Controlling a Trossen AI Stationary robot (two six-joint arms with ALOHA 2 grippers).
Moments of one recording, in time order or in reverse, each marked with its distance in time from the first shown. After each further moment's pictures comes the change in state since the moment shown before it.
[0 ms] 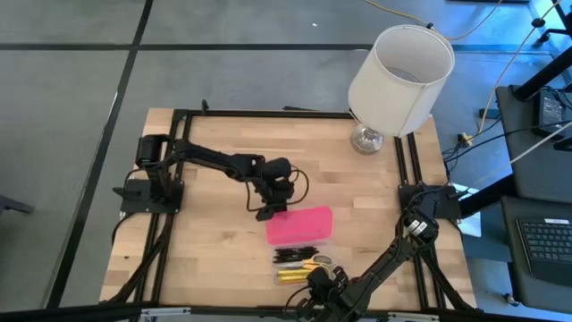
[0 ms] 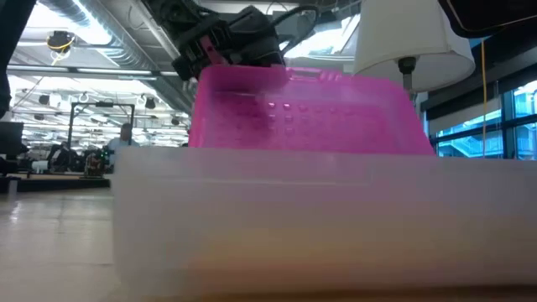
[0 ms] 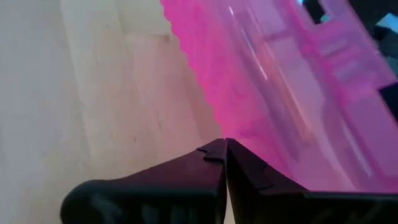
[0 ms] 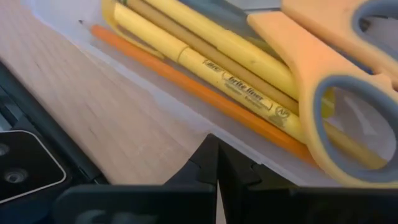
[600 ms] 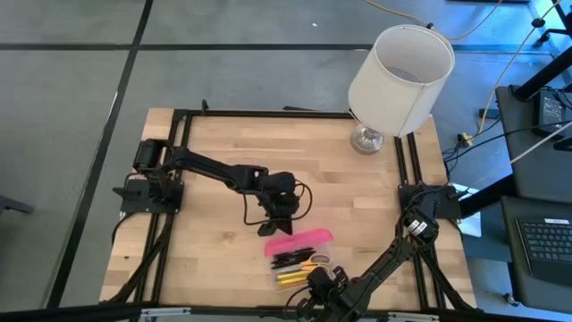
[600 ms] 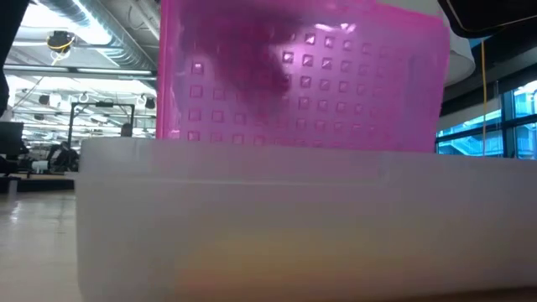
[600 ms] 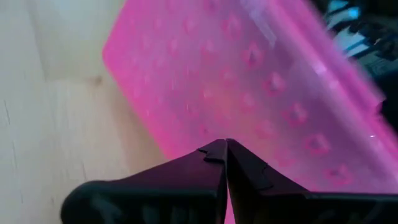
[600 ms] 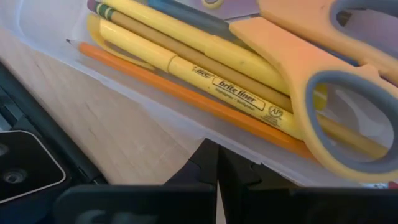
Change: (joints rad) left arm -0.142 0.000 0.075 0.042 -0.014 -0.112; right arm 0.000 0.001 -0.001 0.004 0.000 -0.002
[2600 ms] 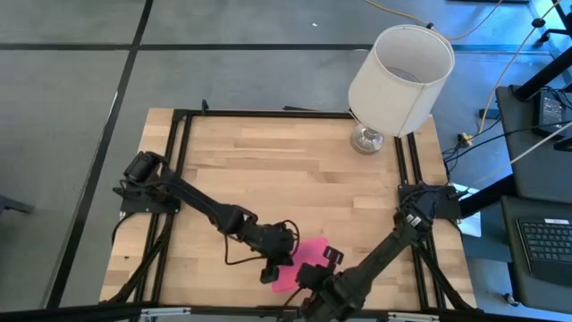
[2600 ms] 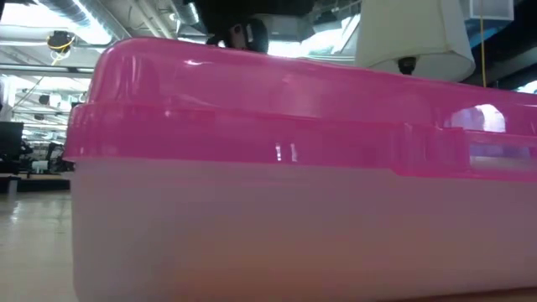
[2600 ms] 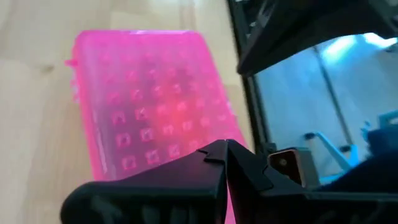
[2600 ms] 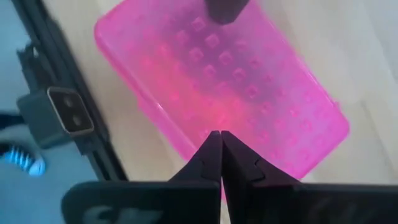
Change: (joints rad) left arm -0.371 0.000 0.051 0.087 -0.565 -0.442; right arm -0.071 -0.006 0.486 -0.569 -0.081 -0.546
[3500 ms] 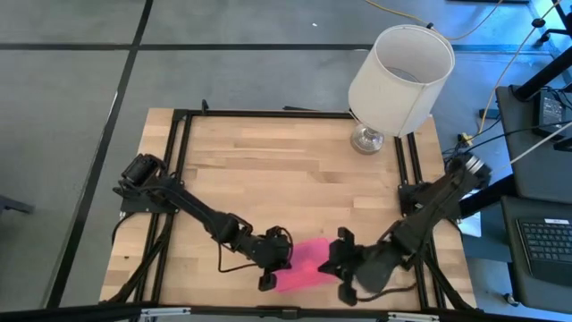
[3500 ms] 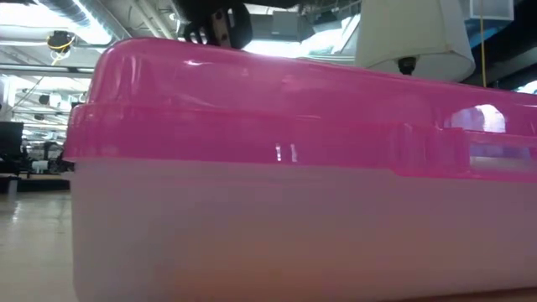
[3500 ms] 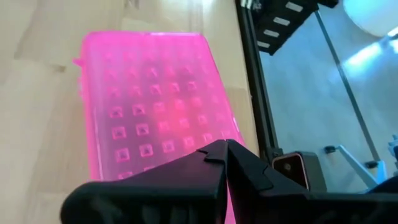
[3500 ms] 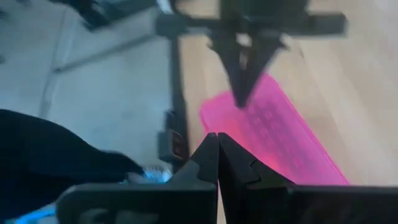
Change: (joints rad) left arm -0.079 0.001 -0.001 -0.005 -0.168 -0.040; right arm 0.008 -0.687 -0.795 0.804 0.025 -0.309
